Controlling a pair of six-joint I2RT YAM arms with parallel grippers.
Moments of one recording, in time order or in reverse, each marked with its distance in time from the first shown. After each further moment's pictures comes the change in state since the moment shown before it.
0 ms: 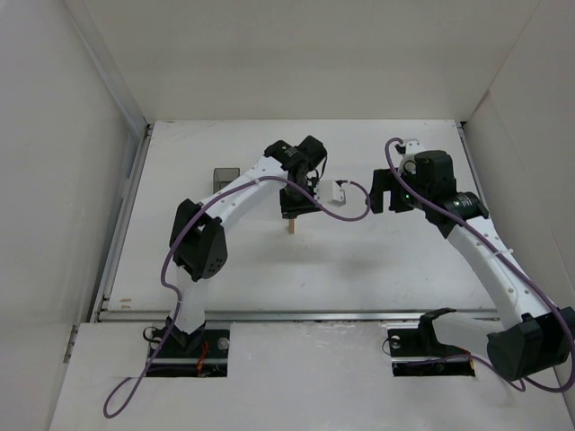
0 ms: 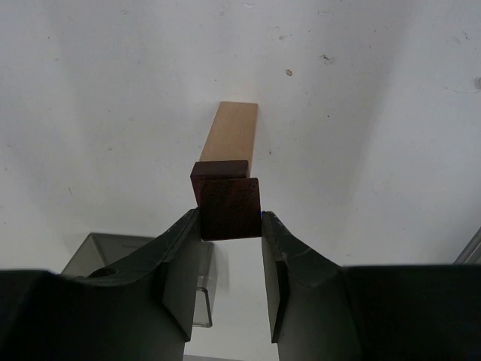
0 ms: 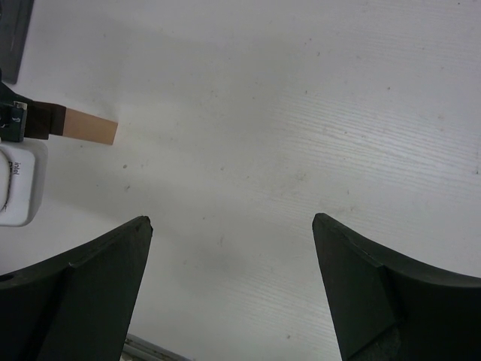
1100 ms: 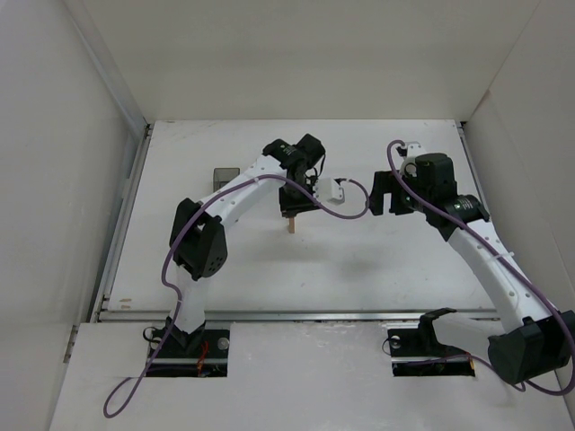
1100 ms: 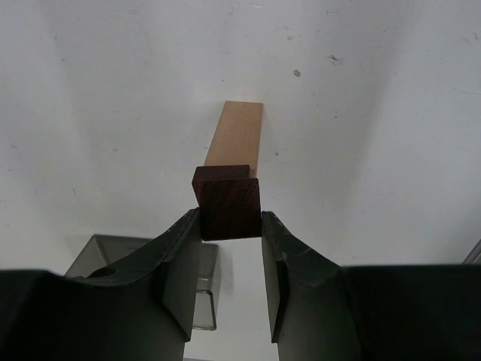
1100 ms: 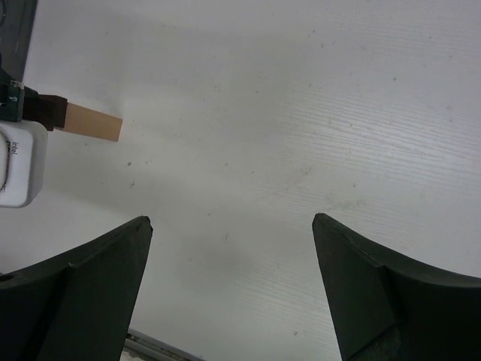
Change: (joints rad) left arm 0.016 0.007 0.004 0.009 0.009 0.012; right arm 0.000 -0.020 -0.023 0.000 -0.004 0.026
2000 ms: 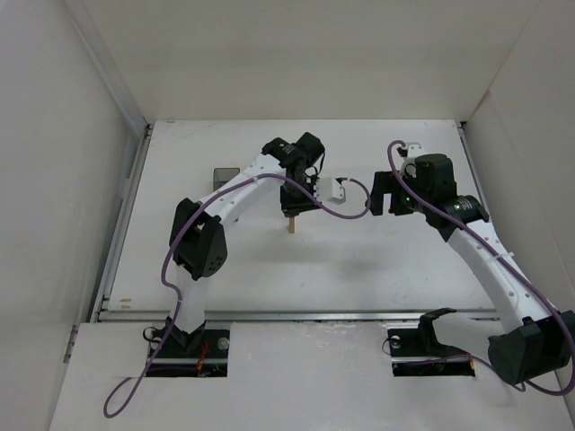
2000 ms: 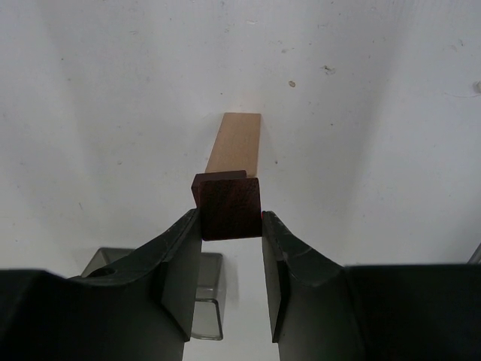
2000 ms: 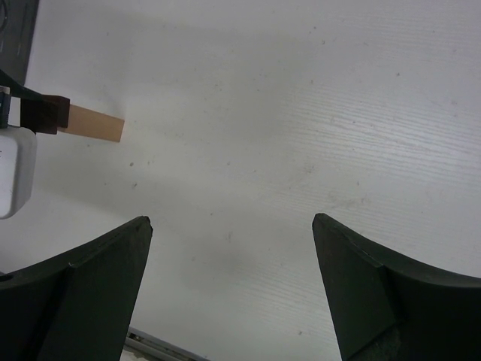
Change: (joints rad) left arm 0.004 0.001 0.013 -0.001 0.046 0.034; right arm 0.000 -0.002 -0.007 0.004 0.000 0.019
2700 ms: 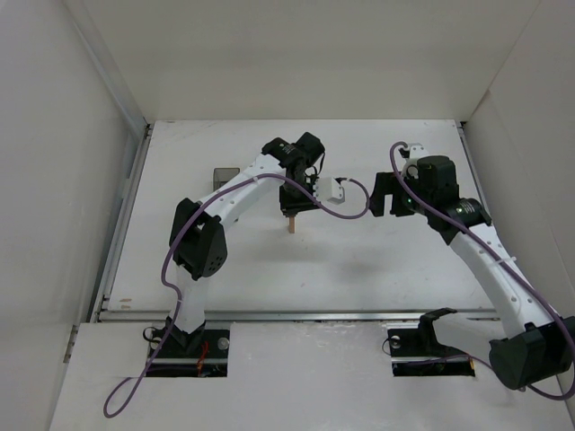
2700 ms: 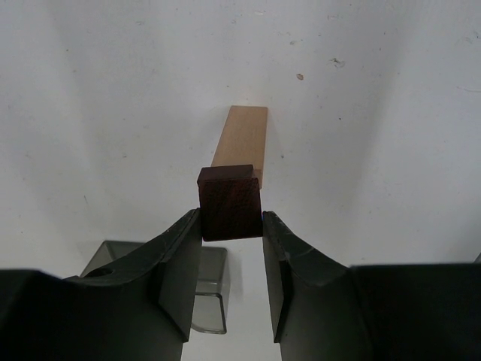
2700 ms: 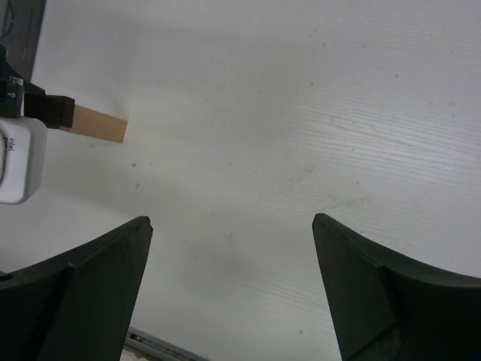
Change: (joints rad) left arm 0.000 0.000 0.000 0.002 -0.029 0.003; right arm 0.000 -0.025 -0.009 0.003 0.000 0.003
